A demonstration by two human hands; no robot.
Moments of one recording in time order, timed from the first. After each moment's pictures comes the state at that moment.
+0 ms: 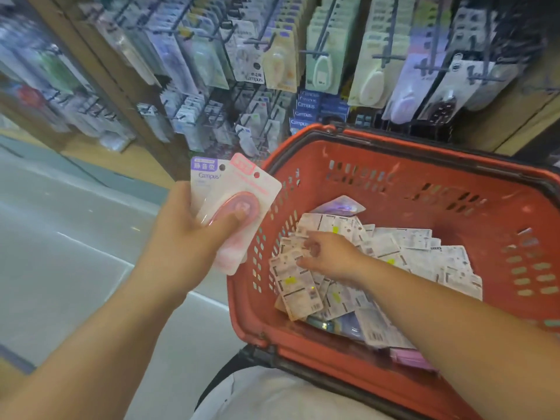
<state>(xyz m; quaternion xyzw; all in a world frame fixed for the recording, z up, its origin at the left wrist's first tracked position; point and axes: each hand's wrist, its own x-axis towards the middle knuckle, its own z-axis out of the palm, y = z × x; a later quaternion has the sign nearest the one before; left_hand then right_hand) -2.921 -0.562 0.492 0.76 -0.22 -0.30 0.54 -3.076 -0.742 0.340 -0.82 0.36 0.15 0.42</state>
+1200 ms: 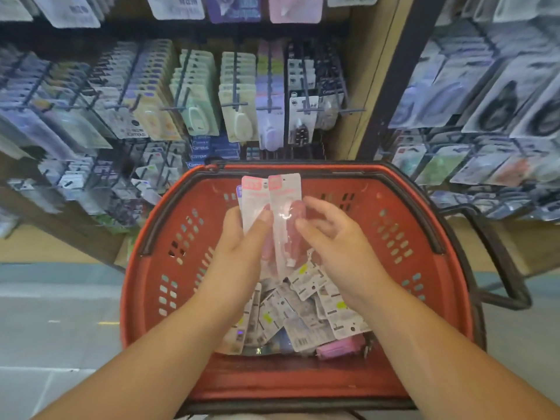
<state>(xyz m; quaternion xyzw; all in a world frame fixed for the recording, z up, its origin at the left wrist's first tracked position) -3.054 -0.667 0.480 0.63 -0.33 -0.47 0.52 -3.206 -0.731 0.479 -0.53 0.46 -0.34 0.63</state>
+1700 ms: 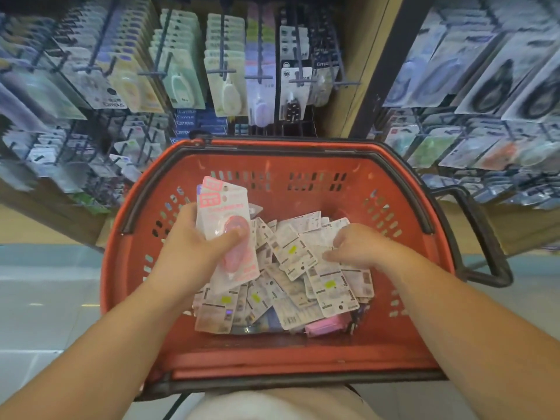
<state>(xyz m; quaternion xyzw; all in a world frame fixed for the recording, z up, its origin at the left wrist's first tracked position) -3.008 -0.653 0.442 0.70 -0.32 -0.43 0.46 -3.265 -0.794 0.409 -0.74 0.56 0.20 0.31</state>
